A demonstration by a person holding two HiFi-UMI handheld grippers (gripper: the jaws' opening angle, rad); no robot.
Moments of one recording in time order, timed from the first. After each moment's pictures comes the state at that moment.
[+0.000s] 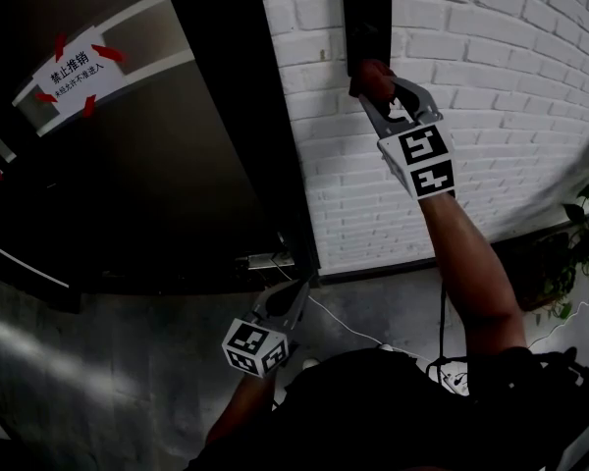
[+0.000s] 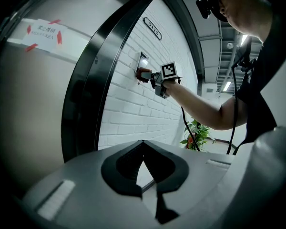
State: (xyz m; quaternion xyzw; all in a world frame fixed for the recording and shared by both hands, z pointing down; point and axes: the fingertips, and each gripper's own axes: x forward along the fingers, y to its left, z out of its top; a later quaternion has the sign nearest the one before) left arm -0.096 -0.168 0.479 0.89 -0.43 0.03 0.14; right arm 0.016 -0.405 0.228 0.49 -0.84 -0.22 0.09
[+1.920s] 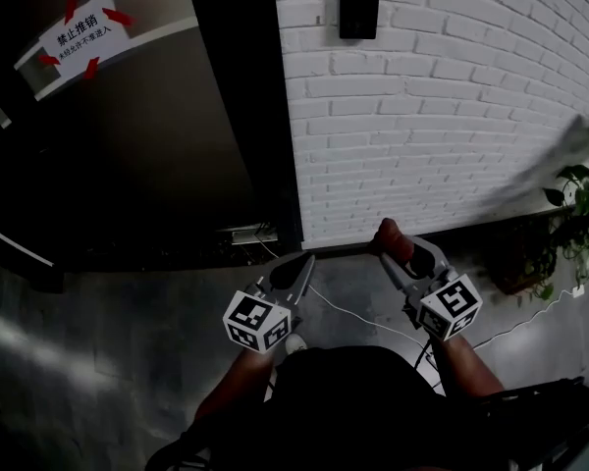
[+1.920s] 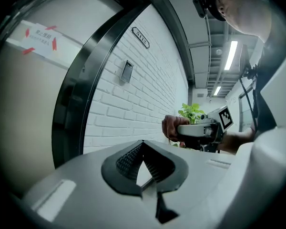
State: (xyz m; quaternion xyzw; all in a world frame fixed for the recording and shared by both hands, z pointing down) left arm -0.061 -0.100 0.465 0.91 -0.39 -0.01 0.12; right arm 0.070 -0.110 0.434 0.39 -0.92 0.04 0.05
